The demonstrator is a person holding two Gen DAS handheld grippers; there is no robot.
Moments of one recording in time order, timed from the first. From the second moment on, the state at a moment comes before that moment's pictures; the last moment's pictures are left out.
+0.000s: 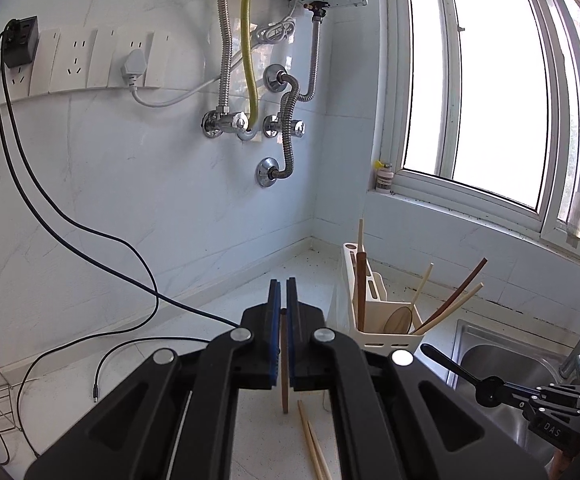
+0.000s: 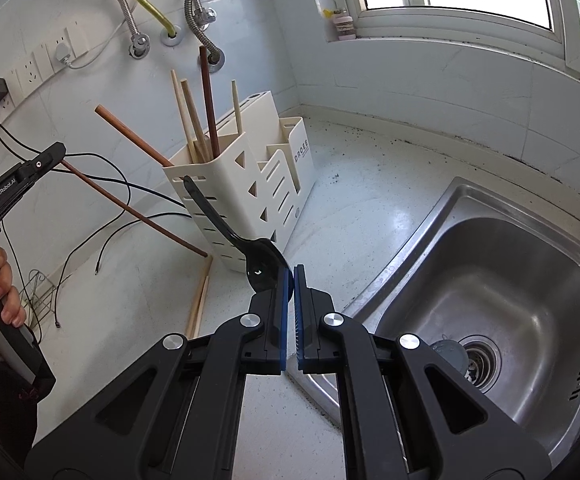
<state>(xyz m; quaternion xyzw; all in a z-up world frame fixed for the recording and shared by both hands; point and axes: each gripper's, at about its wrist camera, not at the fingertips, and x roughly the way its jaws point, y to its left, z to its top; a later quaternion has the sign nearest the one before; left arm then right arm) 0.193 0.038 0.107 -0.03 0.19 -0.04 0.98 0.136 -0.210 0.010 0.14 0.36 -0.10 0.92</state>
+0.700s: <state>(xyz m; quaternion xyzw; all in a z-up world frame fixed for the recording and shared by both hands) 0.171 0.010 0.189 -0.03 0.12 -0.16 0.98 0.156 -0.218 0.127 -0.18 0.31 -0.09 0.93</state>
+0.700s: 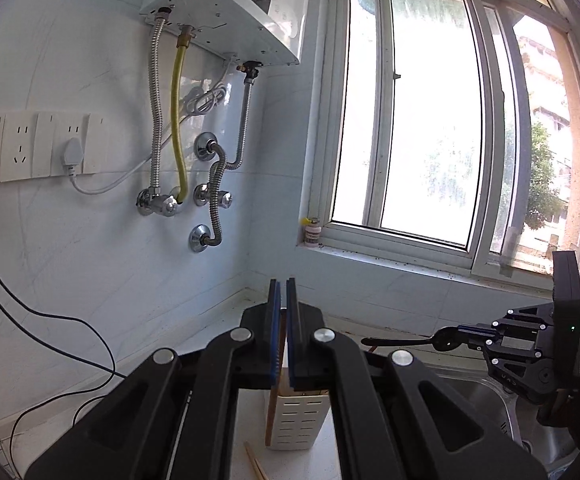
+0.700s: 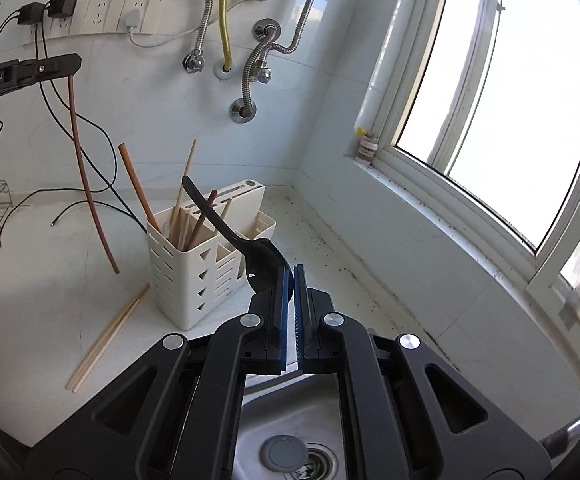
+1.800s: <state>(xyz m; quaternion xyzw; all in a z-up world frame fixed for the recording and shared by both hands) 0.266 -0.022 0.236 -0.06 0.09 -0.16 0.98 0.272 -0.202 0.126 -0.41 0.39 0.10 0.82</state>
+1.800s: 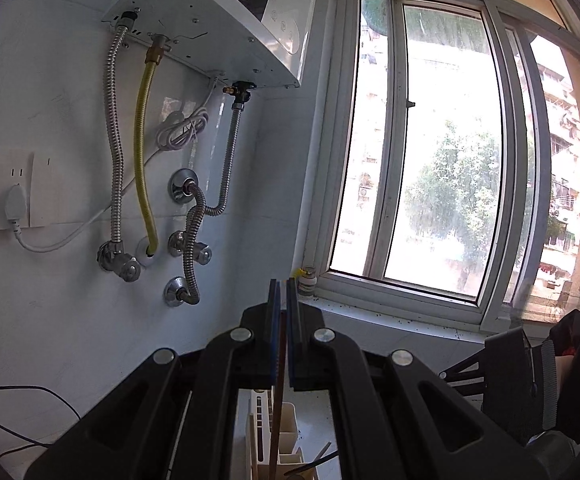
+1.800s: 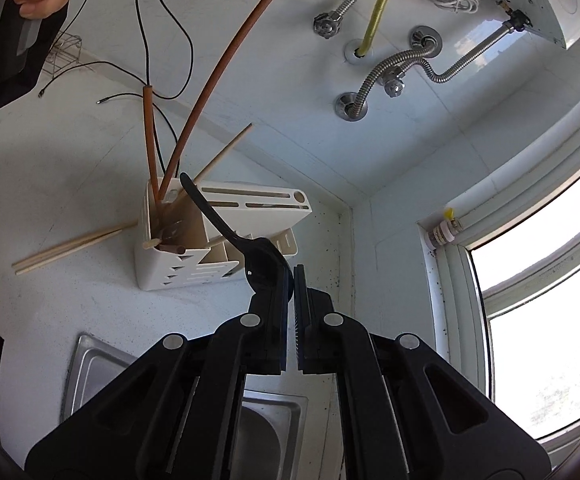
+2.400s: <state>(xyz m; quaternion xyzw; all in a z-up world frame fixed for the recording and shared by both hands) 0.287 -0.014 0.200 -0.07 0.15 -0.17 0.97 0.302 -0.172 0.093 -0.49 0.42 0.16 0.75</state>
